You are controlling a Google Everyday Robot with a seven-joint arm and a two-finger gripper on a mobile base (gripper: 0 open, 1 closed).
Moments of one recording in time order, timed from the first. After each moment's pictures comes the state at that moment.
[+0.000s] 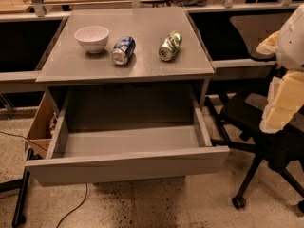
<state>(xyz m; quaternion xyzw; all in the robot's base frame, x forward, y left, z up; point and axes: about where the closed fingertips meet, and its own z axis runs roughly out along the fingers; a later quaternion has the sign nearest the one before) 0.438 -0.217 0.976 -0.60 0.78 -0.03 0.16</state>
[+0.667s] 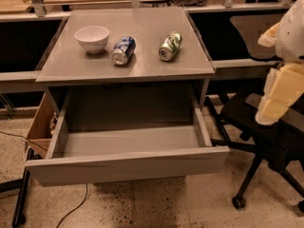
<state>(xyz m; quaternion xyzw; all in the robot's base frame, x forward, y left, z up) 0.447 -0.214 0.987 -0.59 0.79 -0.05 0.17</state>
